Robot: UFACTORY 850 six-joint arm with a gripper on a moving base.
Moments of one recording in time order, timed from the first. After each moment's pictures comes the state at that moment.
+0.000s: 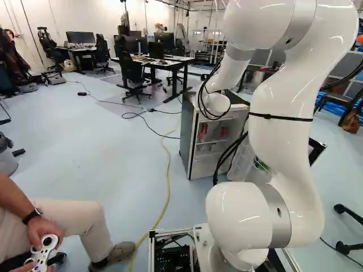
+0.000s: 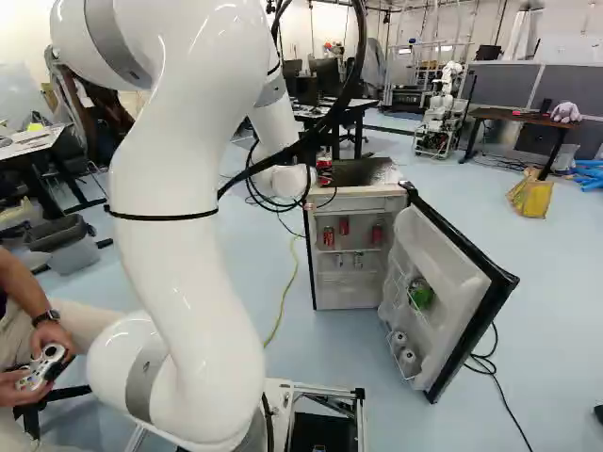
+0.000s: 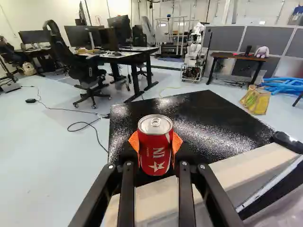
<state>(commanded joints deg) -8.7 -23.2 -50.0 2.9 48.5 0.0</state>
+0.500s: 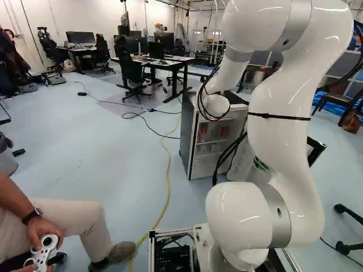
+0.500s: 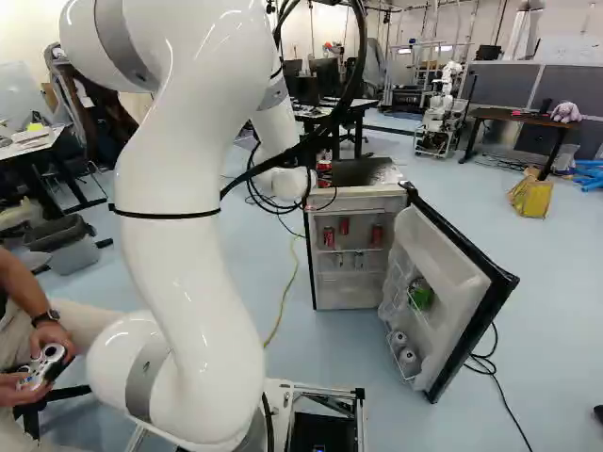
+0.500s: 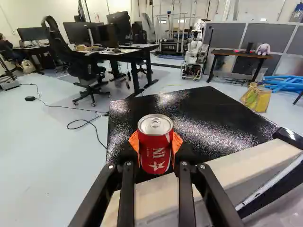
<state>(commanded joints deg) -8.7 -24.2 -50.1 2.9 48.5 0.0</state>
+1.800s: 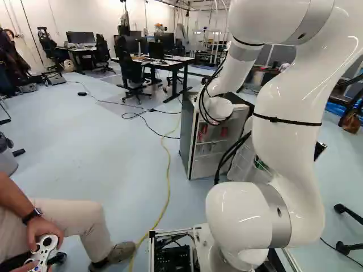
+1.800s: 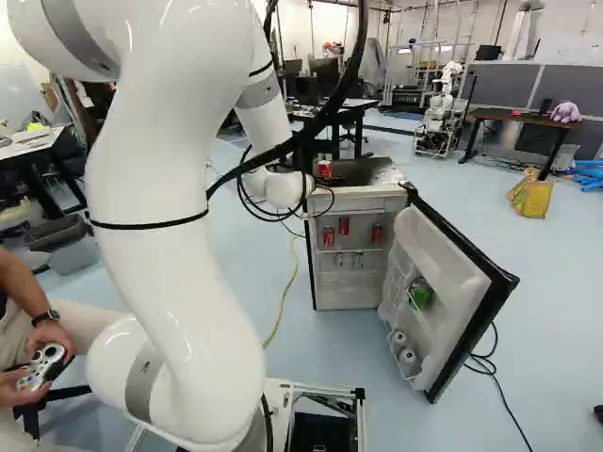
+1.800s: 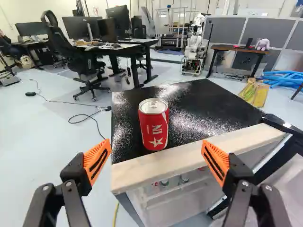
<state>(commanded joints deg) -8.8 -17.0 -41.3 2.9 48.5 0.0</state>
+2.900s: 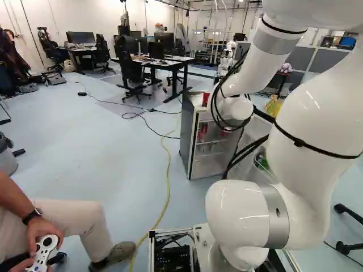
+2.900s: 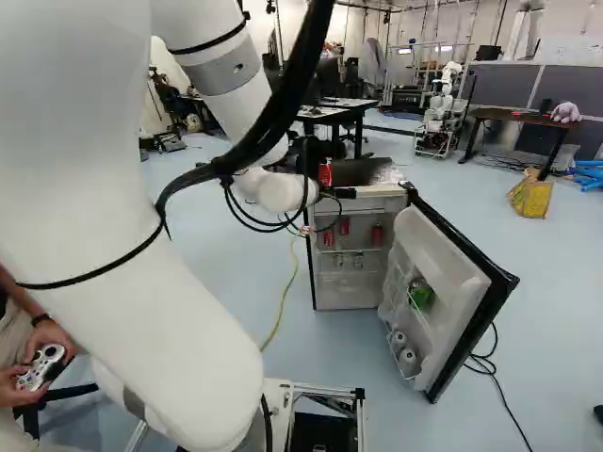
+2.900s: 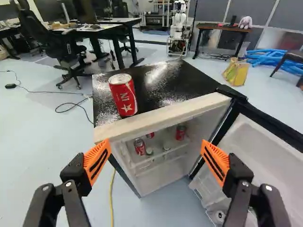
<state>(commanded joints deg) -15.4 -1.0 -29.6 2.9 36.0 0.0</state>
